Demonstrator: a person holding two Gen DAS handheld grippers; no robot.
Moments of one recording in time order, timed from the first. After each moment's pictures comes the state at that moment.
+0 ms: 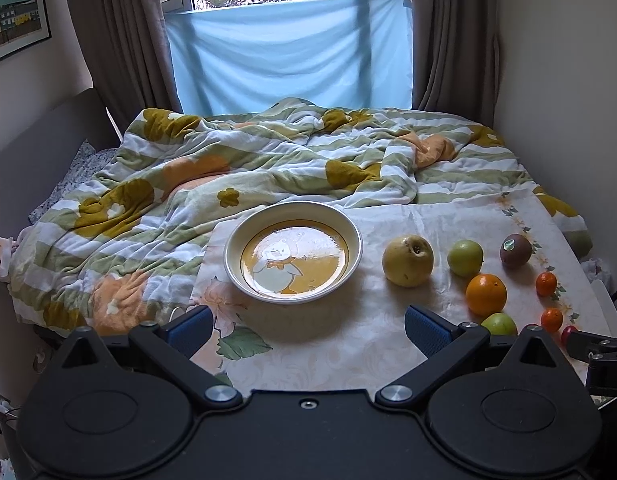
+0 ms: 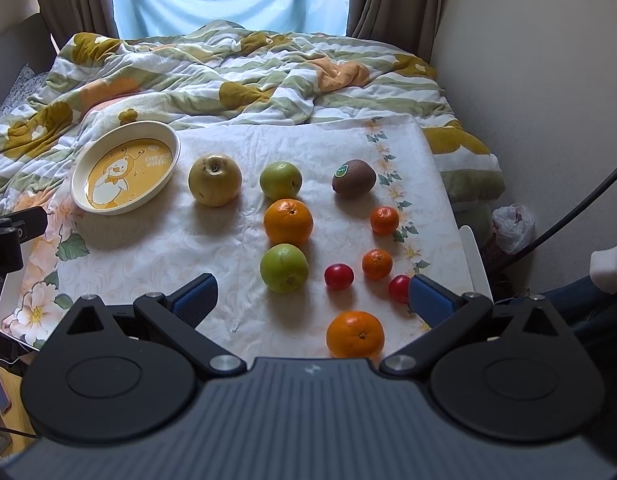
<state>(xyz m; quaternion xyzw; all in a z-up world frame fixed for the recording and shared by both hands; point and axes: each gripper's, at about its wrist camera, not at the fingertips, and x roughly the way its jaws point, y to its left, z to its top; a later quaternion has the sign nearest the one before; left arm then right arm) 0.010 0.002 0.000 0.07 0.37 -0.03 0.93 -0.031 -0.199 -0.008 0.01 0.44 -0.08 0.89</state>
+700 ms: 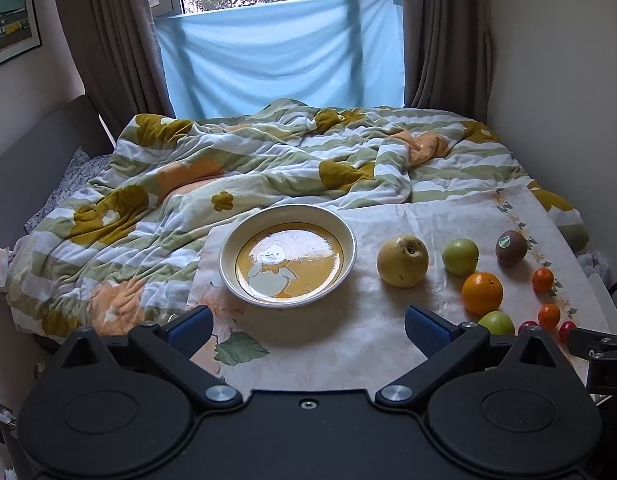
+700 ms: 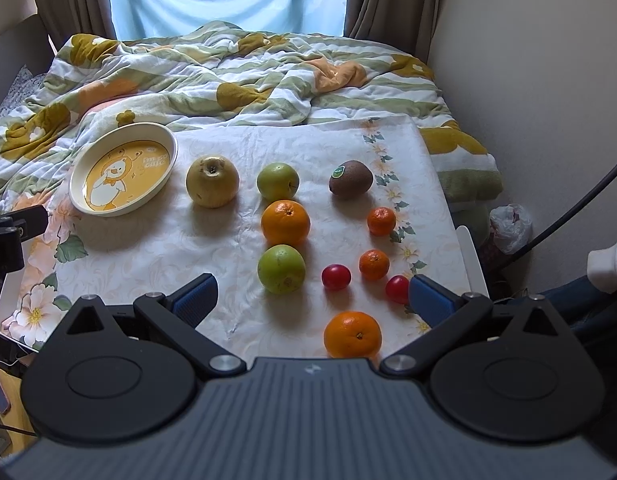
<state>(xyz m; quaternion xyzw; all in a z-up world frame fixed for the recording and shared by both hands) 0.014 -0.007 0.002 0.08 0.37 -0.04 0.92 -0.032 -0.201 -0.007 0.01 0.44 -0.09 0.89</state>
